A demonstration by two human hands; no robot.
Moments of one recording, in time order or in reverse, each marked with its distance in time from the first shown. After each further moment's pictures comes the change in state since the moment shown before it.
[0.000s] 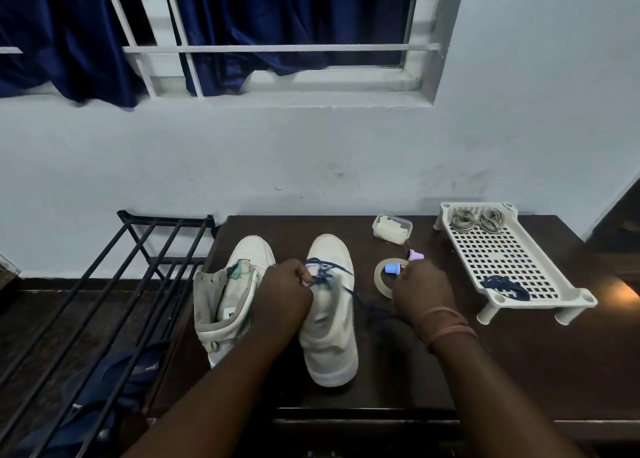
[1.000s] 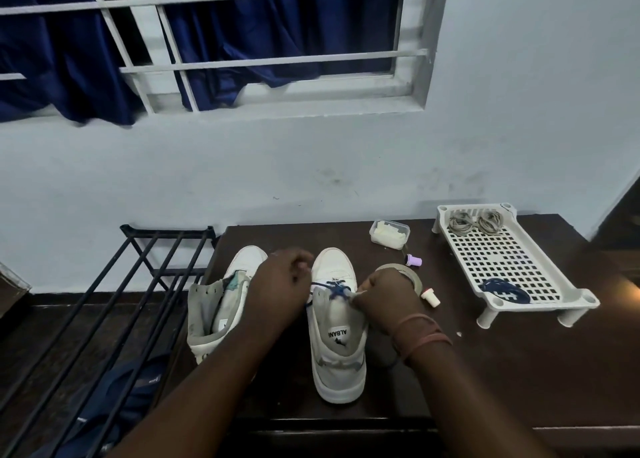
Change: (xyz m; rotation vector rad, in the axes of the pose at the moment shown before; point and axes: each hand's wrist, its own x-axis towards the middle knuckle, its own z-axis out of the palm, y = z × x) left_hand 0.008 0.018 -0.015 0.001 0.026 0.254; right_hand -0.002 -0.015 0.024 -0.060 -0.184 -0.158
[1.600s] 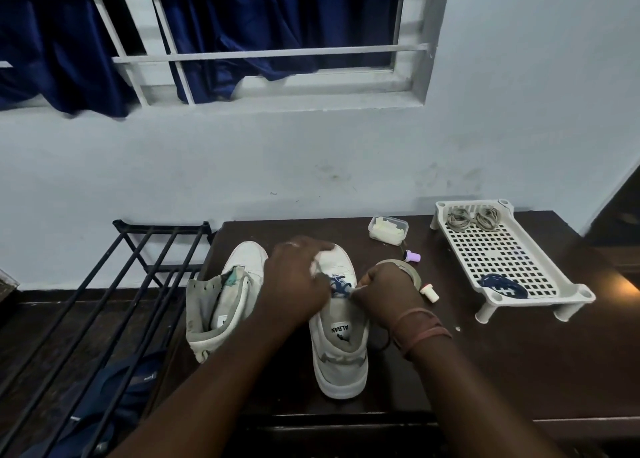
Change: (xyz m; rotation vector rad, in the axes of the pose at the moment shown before) left_hand 0.001 0.018 0.004 0.190 -0.043 0.200; right_hand 0.001 -0.007 -0.002 -0.099 0.084 0.000
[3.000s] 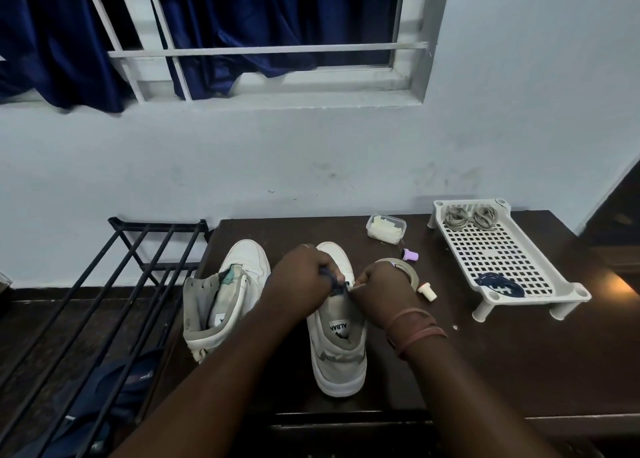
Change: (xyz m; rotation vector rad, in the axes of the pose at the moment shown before) left_hand 0.007 0.017 -0.003 -0.052 -0.231 -0.073; right_hand -0.004 -0.001 0.002 -0.057 0.041 -0.045
